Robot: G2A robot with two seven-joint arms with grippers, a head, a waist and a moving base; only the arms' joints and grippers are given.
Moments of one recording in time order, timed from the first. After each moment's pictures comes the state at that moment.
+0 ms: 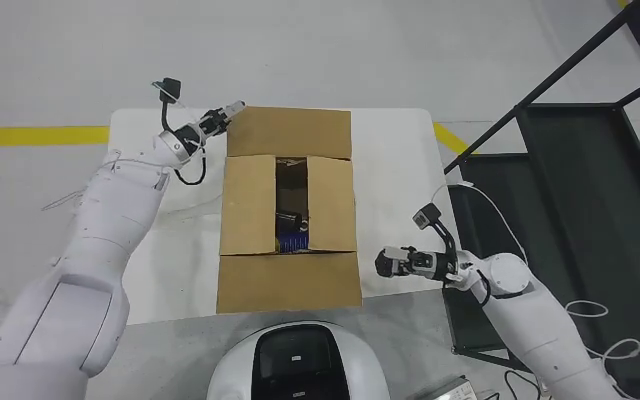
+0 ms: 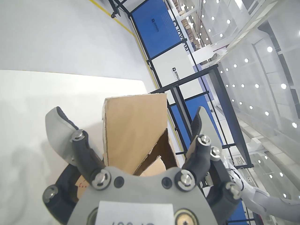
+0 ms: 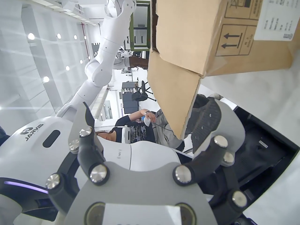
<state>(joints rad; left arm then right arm) 0.40 -1.34 -0.86 -0.37 -0.04 -0.72 -0.50 -1.53 -0.91 1.37 -1.52 0.56 -0.39 1.15</state>
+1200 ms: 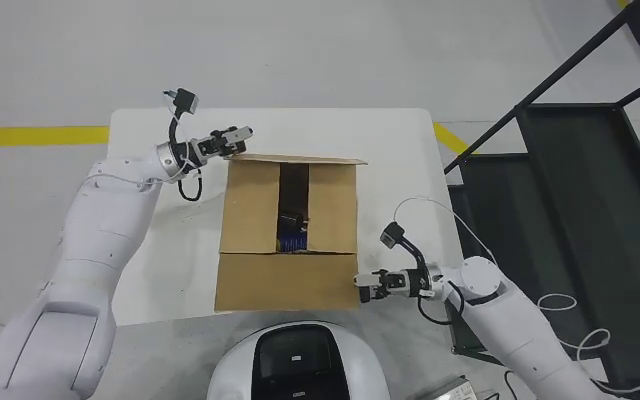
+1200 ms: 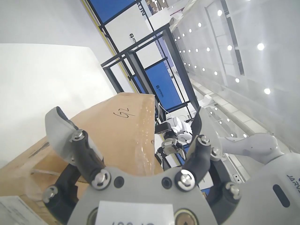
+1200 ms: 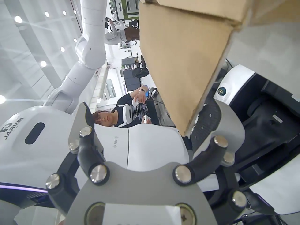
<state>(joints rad) 0.57 -1.24 -1.02 -0.71 -0.34 -0.77 -1.05 -1.47 -0.94 1.21 -1.54 0.51 -0.35 1.19</state>
